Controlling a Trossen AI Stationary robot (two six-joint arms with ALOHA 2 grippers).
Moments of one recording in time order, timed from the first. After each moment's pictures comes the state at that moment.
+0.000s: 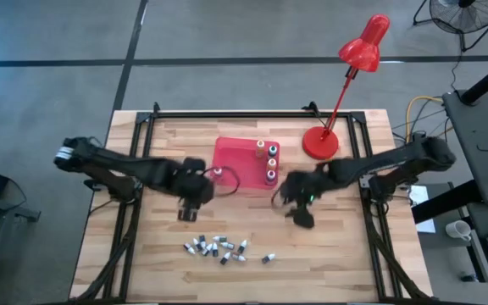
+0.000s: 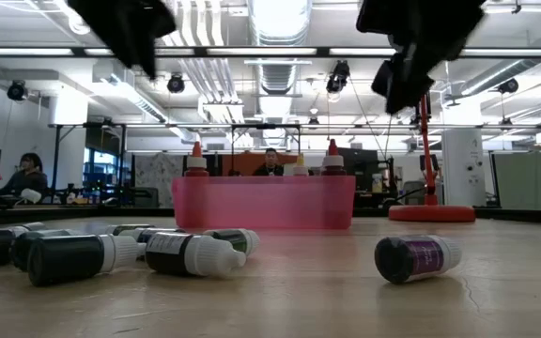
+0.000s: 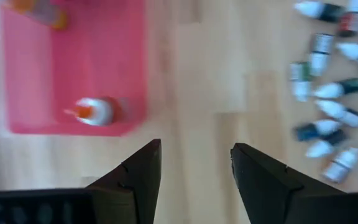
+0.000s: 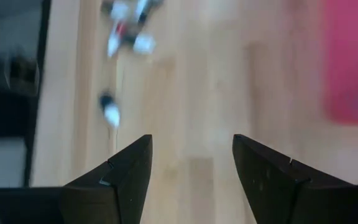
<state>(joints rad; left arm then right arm) -0.26 1.39 1.31 -1.13 -0.23 -0.08 0.16 1.41 1.01 -0.58 -0.20 0.30</state>
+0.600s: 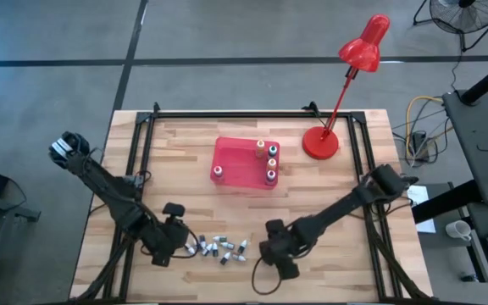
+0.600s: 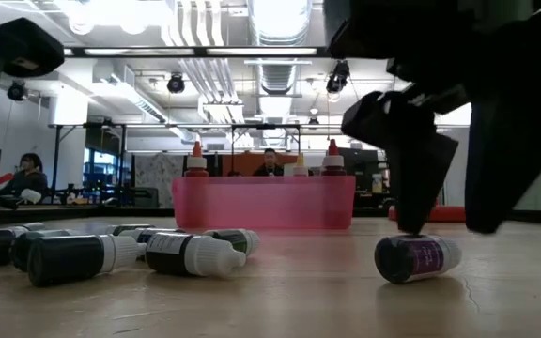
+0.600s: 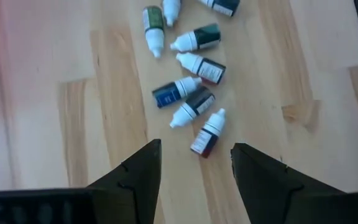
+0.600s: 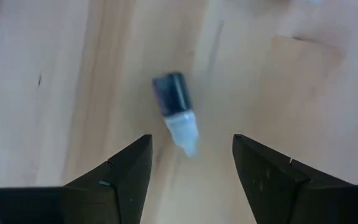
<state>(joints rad) -0.76 1.27 0.87 -0.72 -0.23 -0.53 0.50 1.99 1.34 -0.56 -0.02 0.32</state>
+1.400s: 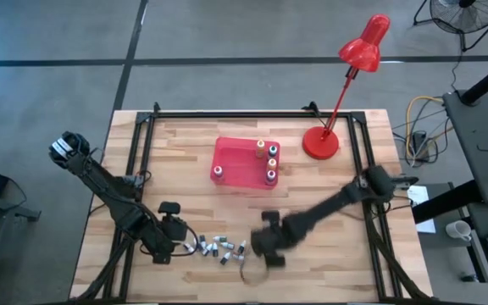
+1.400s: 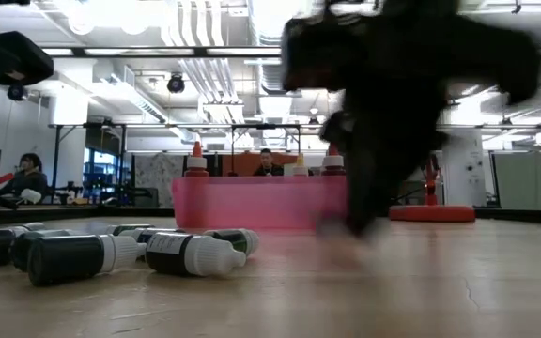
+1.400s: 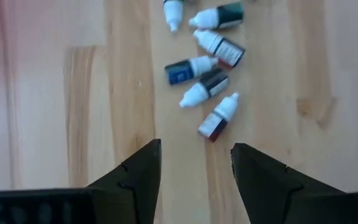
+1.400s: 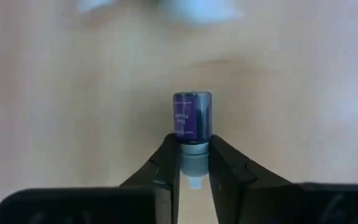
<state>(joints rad) -0.76 1.28 0.86 -0.77 -0.23 -0.66 0.41 2.04 1.40 -0.61 0.13 0.38</state>
